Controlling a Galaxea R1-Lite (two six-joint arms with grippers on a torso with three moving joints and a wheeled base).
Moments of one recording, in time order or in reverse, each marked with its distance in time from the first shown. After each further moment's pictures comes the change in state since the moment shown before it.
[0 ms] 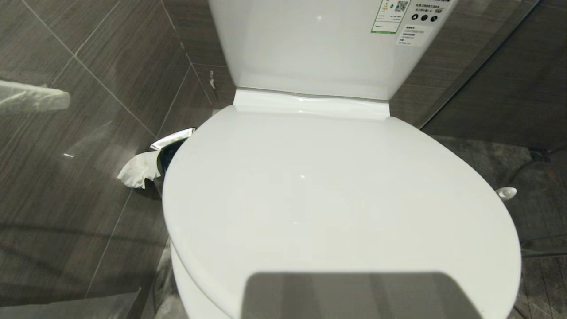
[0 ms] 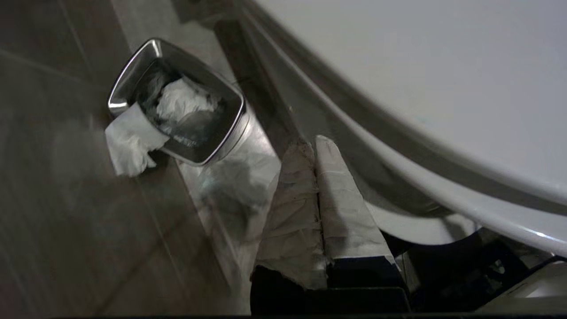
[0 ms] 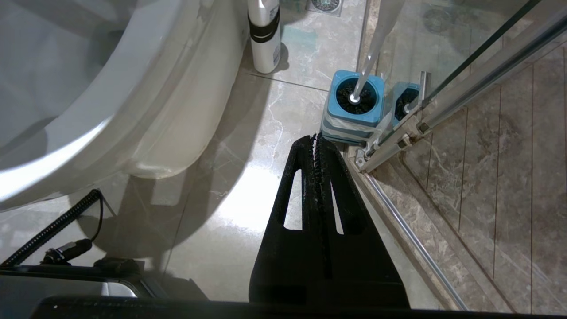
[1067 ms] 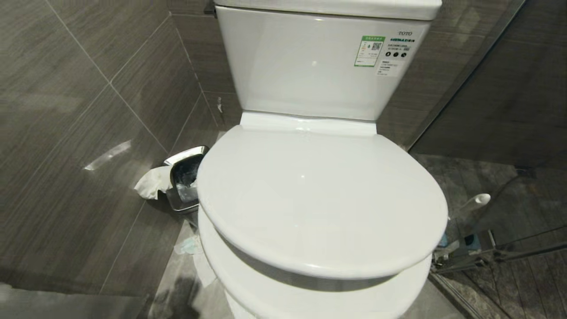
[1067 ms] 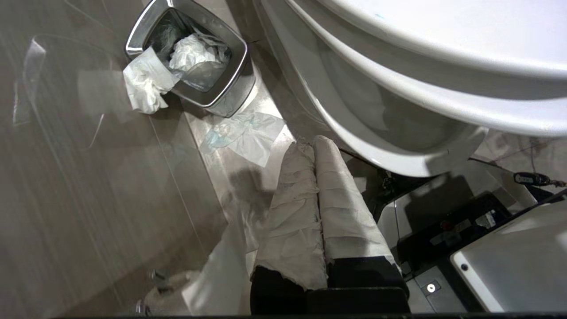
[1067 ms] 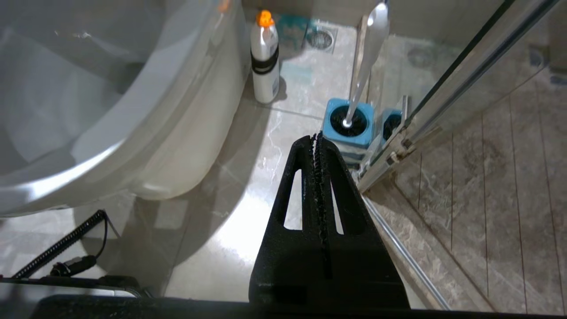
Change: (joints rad) left arm -0.001 -0.064 -0.045 0.264 0.036 -0.082; right arm 0.000 0.000 0.000 0.000 0.000 0.000
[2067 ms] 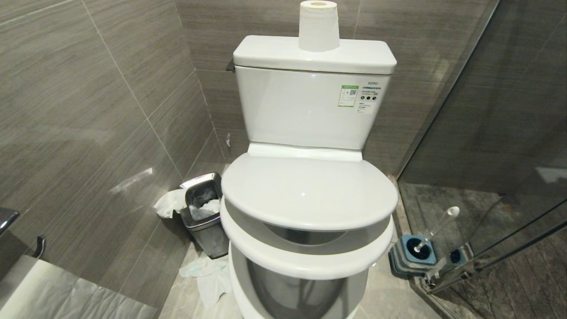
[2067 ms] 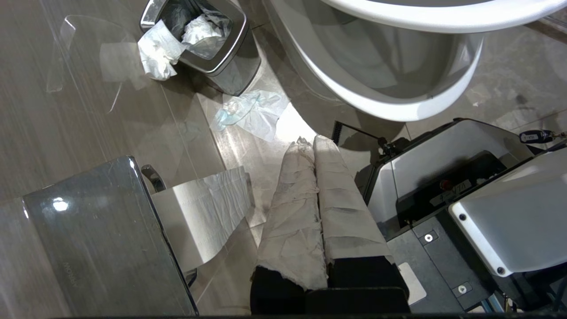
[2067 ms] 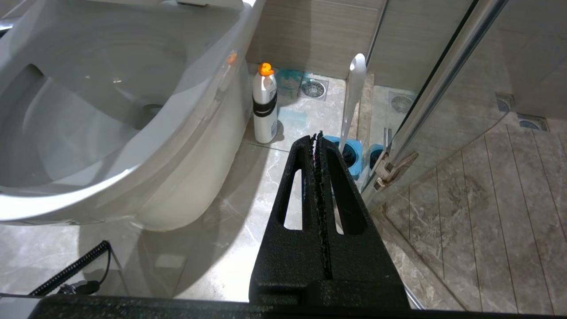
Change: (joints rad) left arm -0.001 -0.038 0.031 0.134 -0.009 -0.033; right arm 0.000 0.000 0.000 0.000 0.000 0.000
